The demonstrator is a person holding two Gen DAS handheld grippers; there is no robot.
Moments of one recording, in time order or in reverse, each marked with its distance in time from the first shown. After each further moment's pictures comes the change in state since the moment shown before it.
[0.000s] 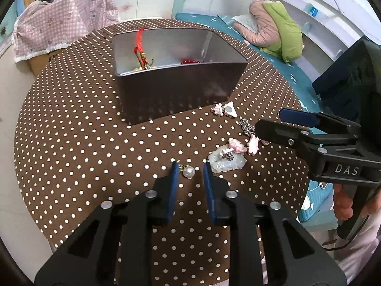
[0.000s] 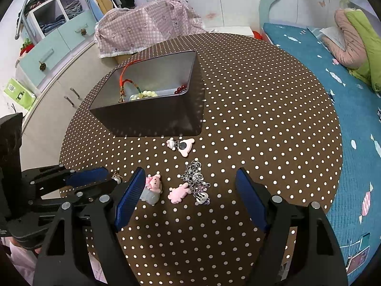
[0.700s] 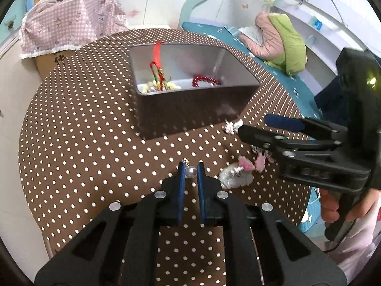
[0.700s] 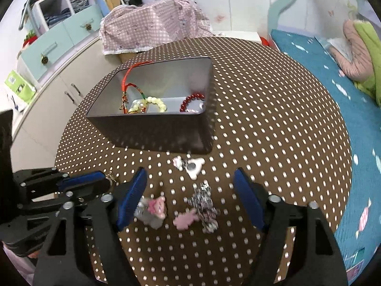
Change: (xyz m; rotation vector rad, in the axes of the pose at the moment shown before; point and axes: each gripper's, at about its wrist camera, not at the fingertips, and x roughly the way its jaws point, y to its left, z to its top) left arm -0.010 0.027 0.014 -0.057 -0.068 -0.001; right arm 0.029 0.016 0.023 -0.090 -0.011 -0.028
